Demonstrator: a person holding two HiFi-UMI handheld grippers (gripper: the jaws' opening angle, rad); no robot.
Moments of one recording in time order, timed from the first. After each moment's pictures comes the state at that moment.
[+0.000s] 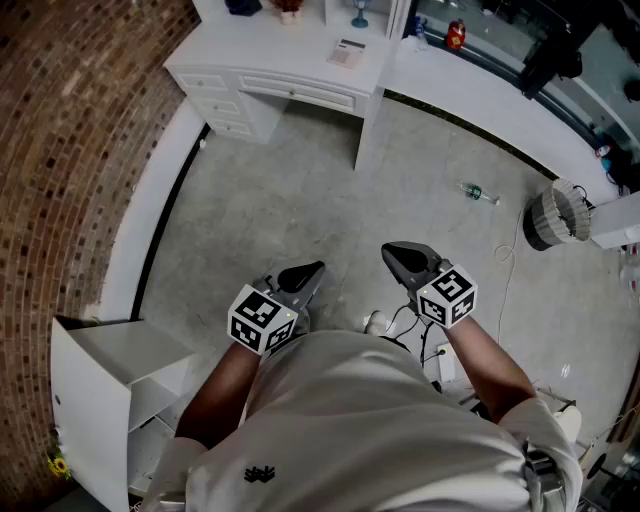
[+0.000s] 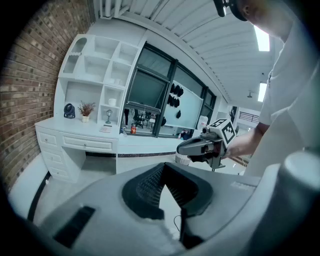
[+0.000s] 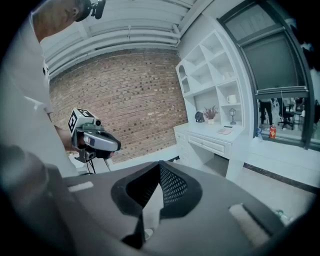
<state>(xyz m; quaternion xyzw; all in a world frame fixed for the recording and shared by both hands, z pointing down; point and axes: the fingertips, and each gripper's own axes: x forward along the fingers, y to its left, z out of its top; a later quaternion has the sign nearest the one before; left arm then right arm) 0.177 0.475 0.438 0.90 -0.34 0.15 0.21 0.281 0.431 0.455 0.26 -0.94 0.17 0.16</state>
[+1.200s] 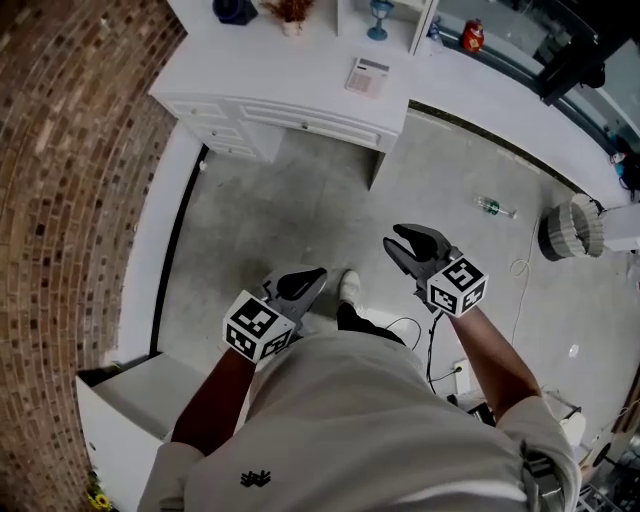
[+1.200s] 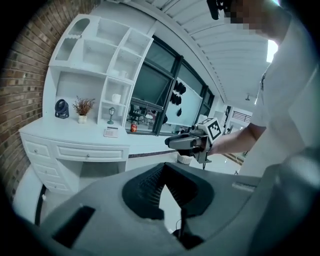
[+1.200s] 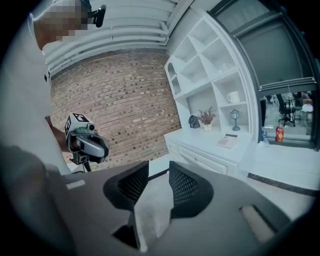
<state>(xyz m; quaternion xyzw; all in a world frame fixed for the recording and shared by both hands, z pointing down) 0.072 0.253 0.445 0.91 -0.29 0.17 0.23 0.182 0.179 0.466 0.28 -0.93 0.19 0.13</state>
